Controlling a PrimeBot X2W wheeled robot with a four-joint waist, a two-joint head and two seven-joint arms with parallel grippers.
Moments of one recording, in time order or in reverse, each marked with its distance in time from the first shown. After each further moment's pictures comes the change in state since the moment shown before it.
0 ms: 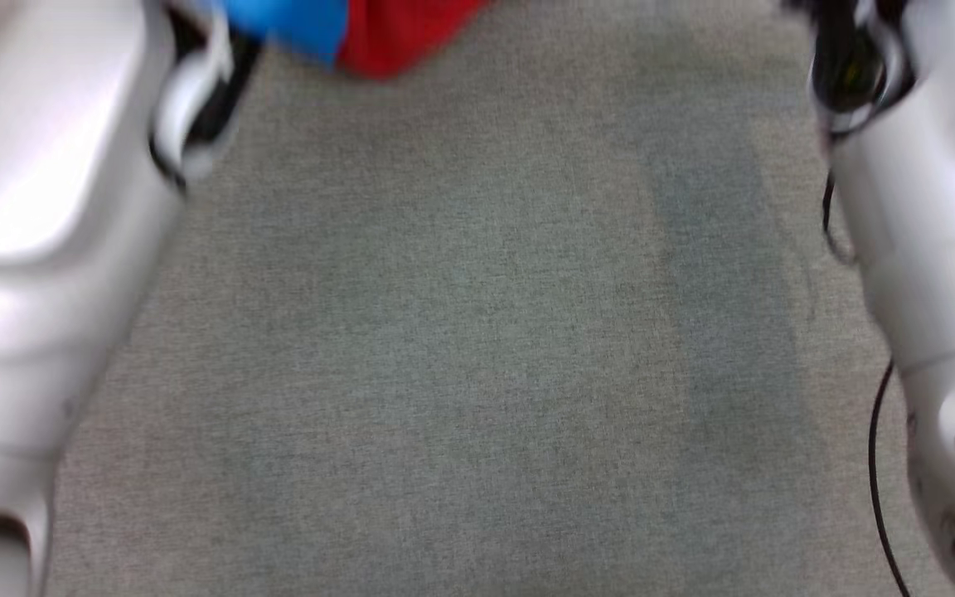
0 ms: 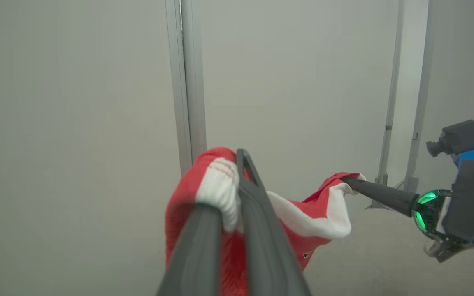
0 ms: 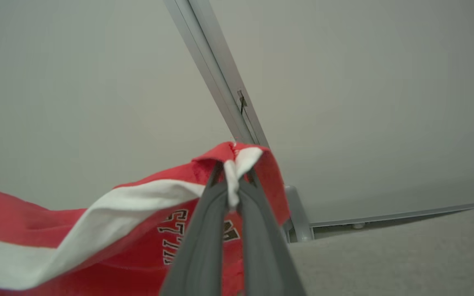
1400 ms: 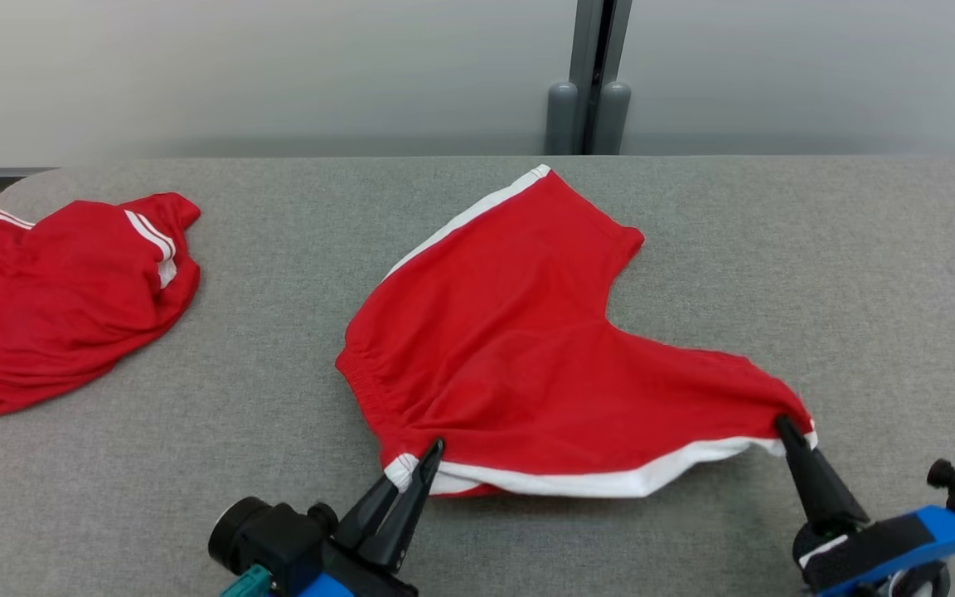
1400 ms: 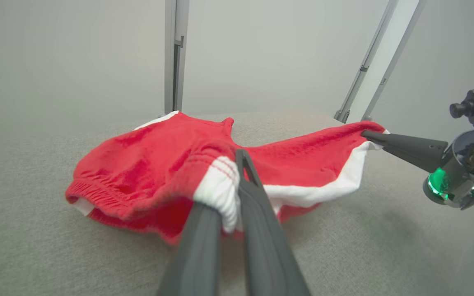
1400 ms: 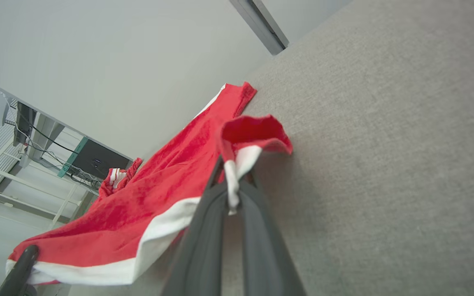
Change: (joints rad) left arm 1.201 0.004 0.067 -0.390 0.173 0.021 0.000; right arm 1.381 -0.057 -0.122 -0.889 0.224 0.000 0.274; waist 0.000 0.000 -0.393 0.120
